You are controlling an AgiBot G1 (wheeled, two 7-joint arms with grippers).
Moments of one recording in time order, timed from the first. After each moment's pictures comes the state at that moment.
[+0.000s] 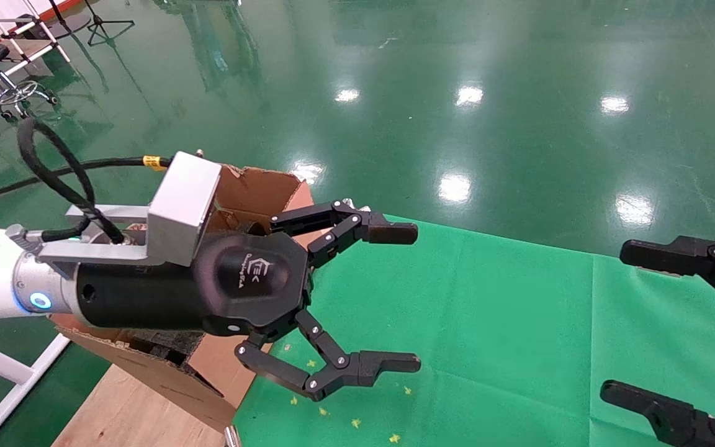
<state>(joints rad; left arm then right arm) -1.08 0.61 0.28 -1.28 0.73 1.49 -0.19 1.09 -0.59 -0.34 1.25 -0.68 -1.46 0.15</state>
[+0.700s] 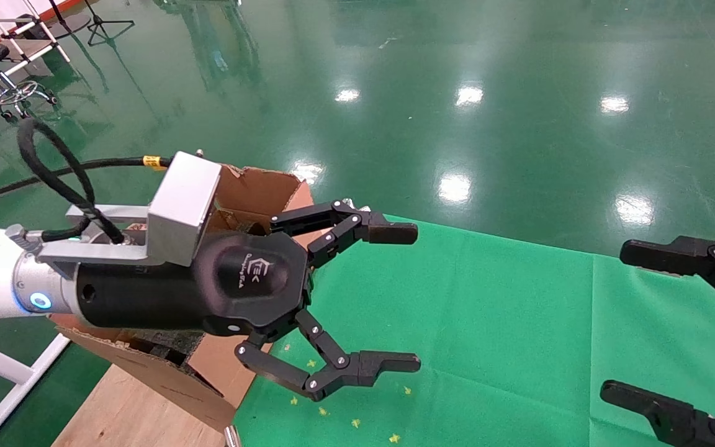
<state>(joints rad) -1.08 0.61 0.28 -1.28 0.73 1.49 -0.19 1.09 -0.59 -0.34 1.25 -0.68 -1.46 0.15</state>
